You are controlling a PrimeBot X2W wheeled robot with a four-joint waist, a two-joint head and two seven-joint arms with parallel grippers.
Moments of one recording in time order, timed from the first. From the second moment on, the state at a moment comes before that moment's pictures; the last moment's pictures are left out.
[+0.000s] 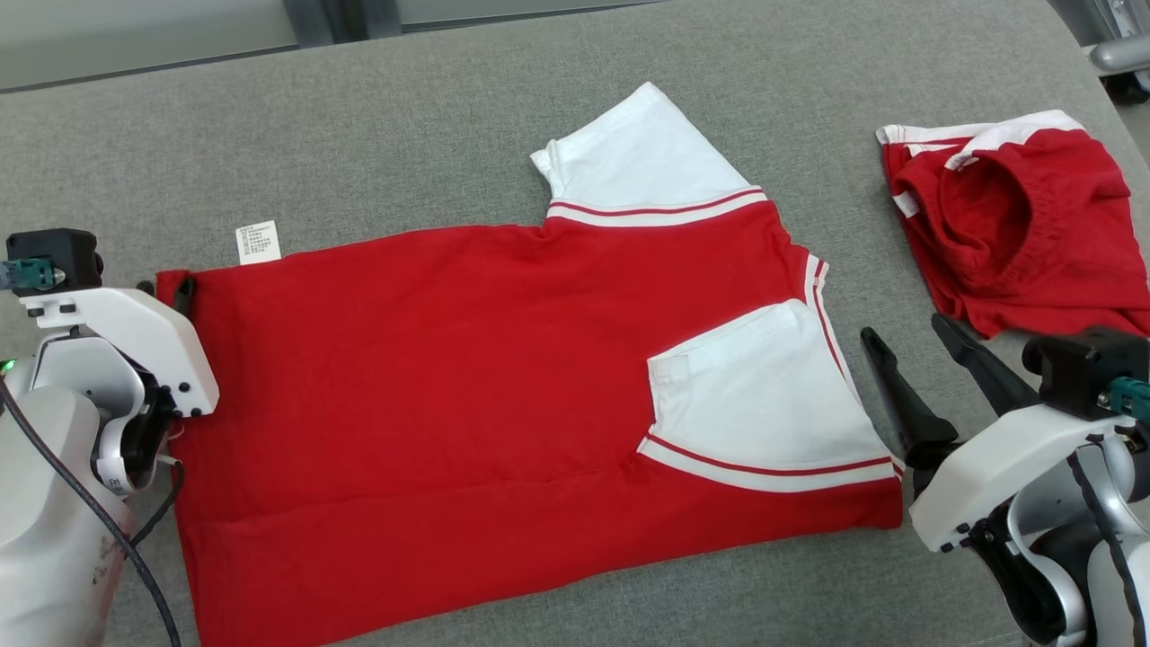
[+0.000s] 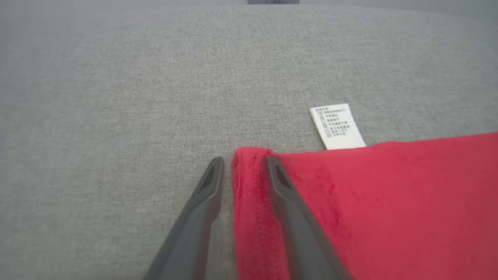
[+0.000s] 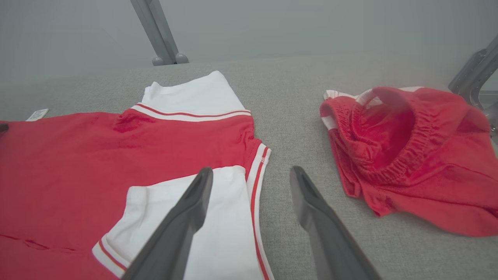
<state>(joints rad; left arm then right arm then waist) -0.64 0.42 -0.37 0.66 -0.66 0.12 0.24 -0.15 -0.06 0.02 -0.18 0.26 0.13 0.43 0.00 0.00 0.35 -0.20</state>
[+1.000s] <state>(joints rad) -0.70 0.29 -0.47 0.60 -0.62 0.04 0.05 -0.79 -0.19 0.06 0.36 0.25 0.13 0.59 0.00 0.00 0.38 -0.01</state>
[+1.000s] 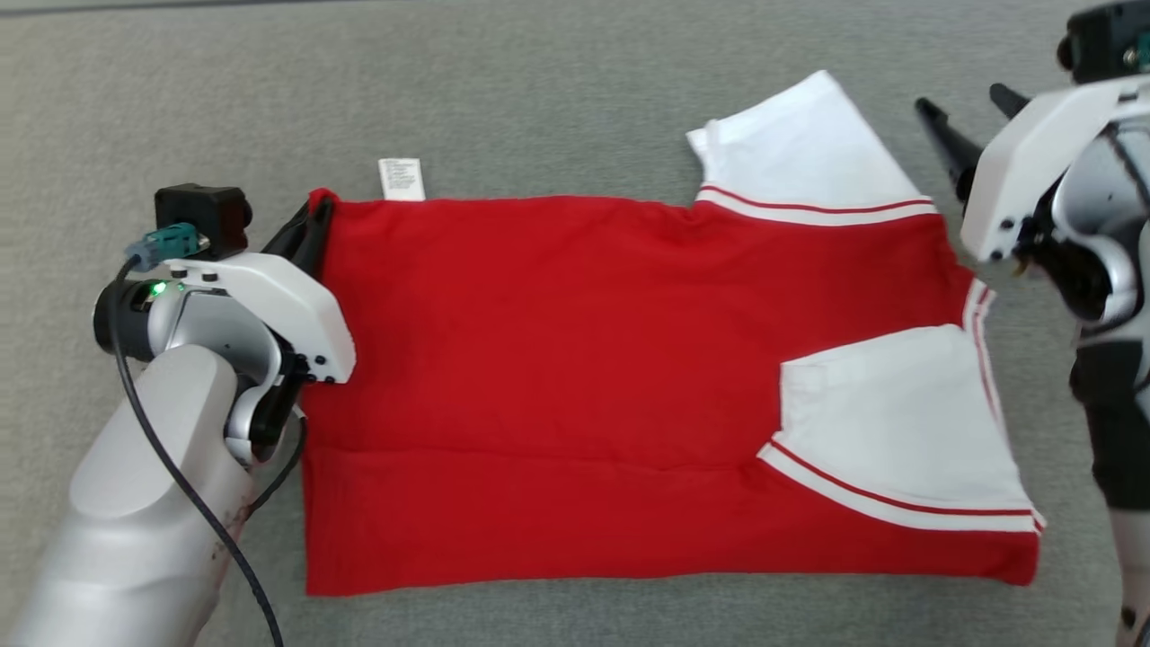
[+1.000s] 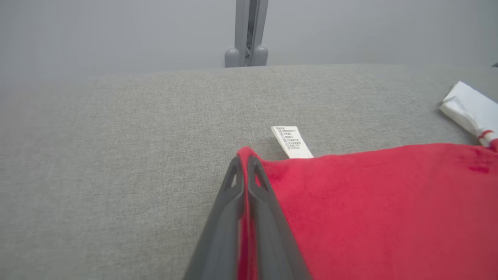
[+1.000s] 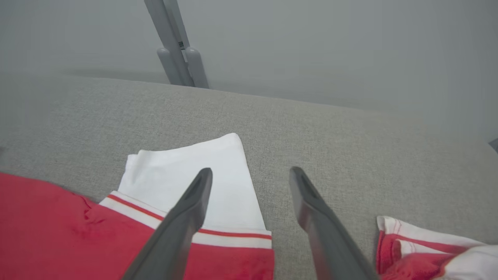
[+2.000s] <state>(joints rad) -0.78 0.17 -0.54 0.57 -0.60 0.04 -0.01 -1.19 -0.20 -0.06 0.99 -0.02 0.13 0.58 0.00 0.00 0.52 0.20</state>
